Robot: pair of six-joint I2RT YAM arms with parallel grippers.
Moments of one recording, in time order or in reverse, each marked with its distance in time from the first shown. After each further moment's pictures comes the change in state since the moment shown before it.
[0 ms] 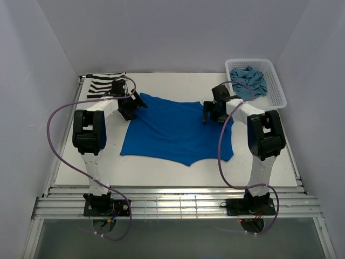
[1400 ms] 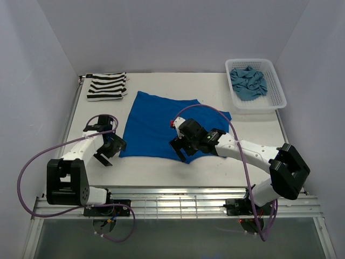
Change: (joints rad) left arm 0.039 -0.708 -0.650 -0.465 -0.402 -0.210; right arm 0.624 -0.475 -0.346 0.042 0.040 -0.188
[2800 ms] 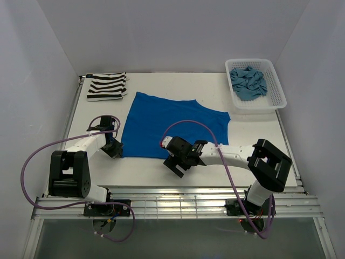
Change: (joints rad) left arm 0.000 0.082 -0.055 0.173 0.035 -0.018; right arm 0.169 0.164 -0.038 -0.003 0.110 -0.039
